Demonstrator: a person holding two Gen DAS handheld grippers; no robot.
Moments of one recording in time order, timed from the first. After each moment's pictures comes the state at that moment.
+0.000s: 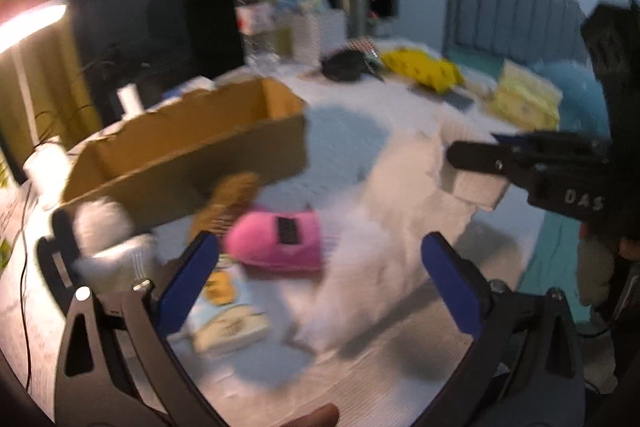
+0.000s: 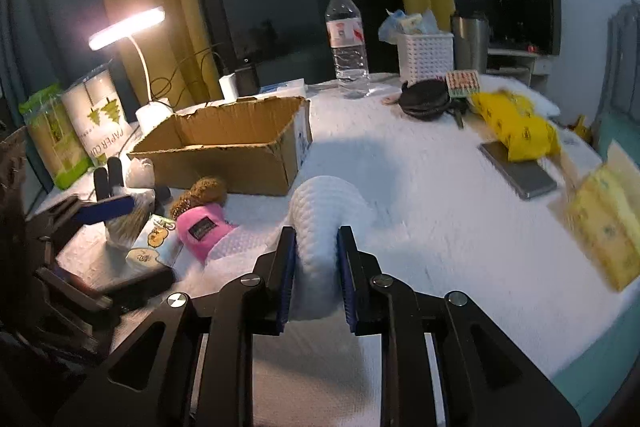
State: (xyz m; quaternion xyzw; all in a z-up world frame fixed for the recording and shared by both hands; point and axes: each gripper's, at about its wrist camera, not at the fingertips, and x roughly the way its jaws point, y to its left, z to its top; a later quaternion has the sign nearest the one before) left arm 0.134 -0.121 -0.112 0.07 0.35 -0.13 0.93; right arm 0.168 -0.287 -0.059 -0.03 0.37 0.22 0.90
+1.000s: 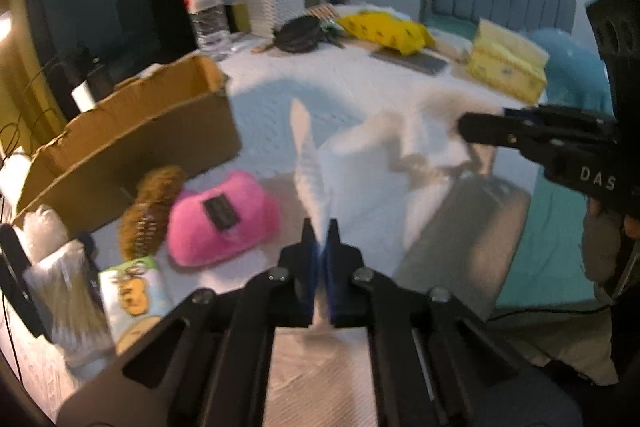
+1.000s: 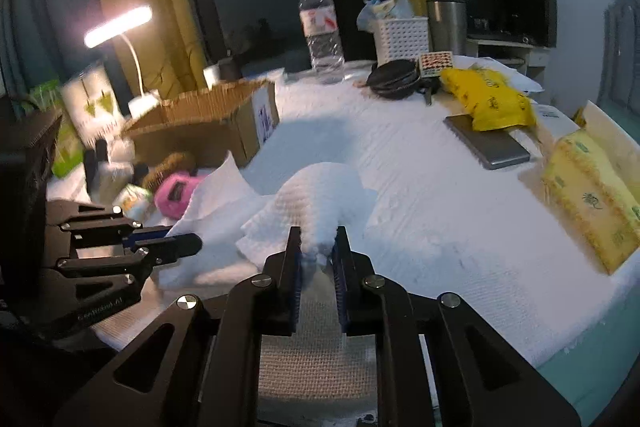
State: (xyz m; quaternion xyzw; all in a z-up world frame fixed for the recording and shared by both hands) left arm 0.145 -0.158 -0.127 0.08 0.38 -0.16 0.91; right arm 0.162 -0.343 -0.067 -0.02 0.36 0.21 0.91
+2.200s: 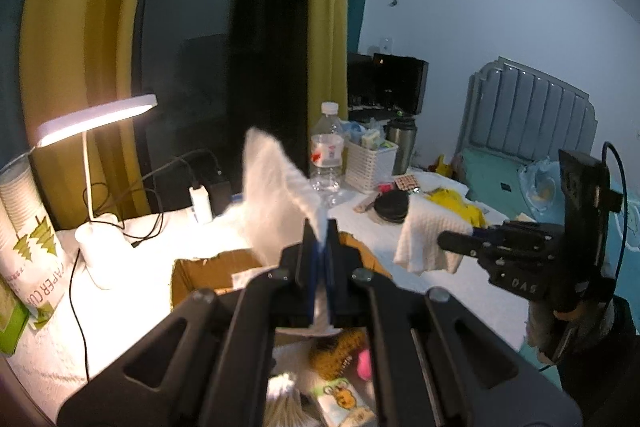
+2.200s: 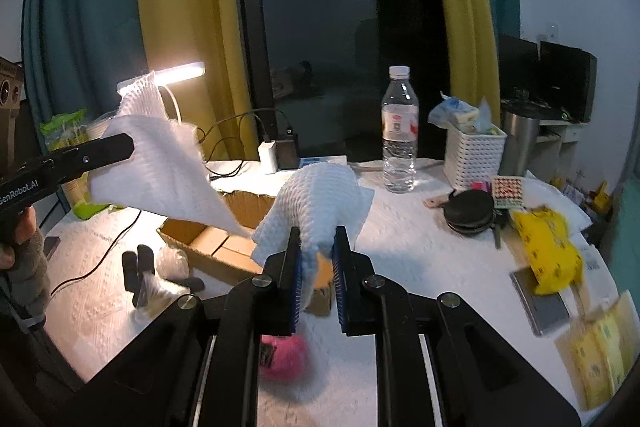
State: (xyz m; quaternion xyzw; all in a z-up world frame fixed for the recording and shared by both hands) left arm 0.168 0.010 0.029 -0.03 0.21 -0.11 0.97; right arm 0.228 -0.207 0.020 -0.07 0.30 0.28 0.91
